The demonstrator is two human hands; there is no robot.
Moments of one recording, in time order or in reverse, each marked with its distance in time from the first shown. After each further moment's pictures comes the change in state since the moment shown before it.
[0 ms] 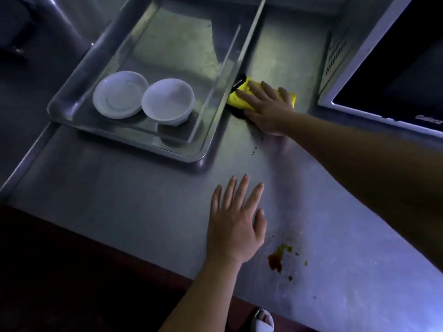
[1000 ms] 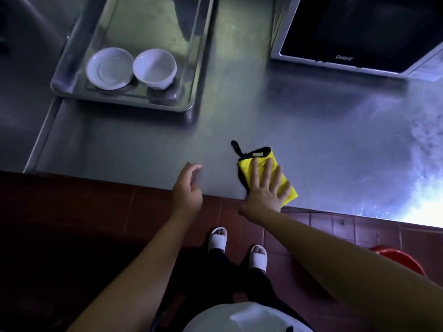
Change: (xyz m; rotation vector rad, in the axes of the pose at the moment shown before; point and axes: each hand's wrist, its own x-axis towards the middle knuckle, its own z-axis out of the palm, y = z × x) left_hand -0.110 -0.067 -0.052 -0.863 -0.044 -0.367; right_hand -0.339 -0.187 0.098 0.267 -0.117 0.728
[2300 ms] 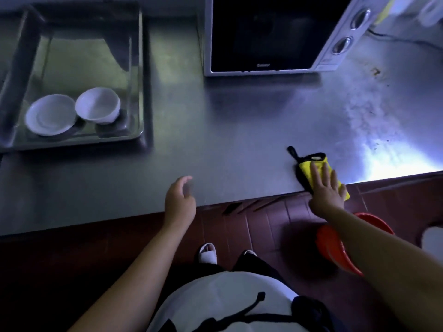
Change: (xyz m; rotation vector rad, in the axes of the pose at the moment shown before) left_hand -0.011 0.049 0.033 0.140 -0.168 0.002; right_hand -0.034 0.235 -0.046 0.038 0.107 0.359
